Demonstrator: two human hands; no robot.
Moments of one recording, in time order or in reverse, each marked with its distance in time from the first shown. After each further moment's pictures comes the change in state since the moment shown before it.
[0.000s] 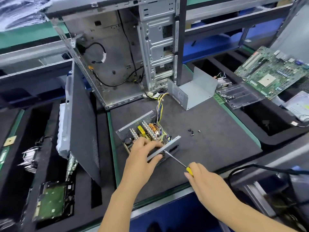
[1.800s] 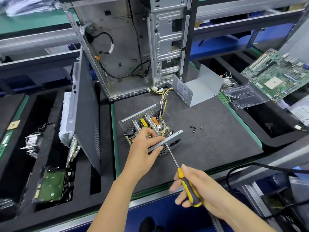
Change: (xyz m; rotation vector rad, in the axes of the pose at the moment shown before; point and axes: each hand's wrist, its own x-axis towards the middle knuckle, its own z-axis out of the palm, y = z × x) left_hand 0.002 -0.009 0.010 -0.151 0.109 0.083; right_hand 0.003 -0.005 0.017 1.753 -0.598 0.576
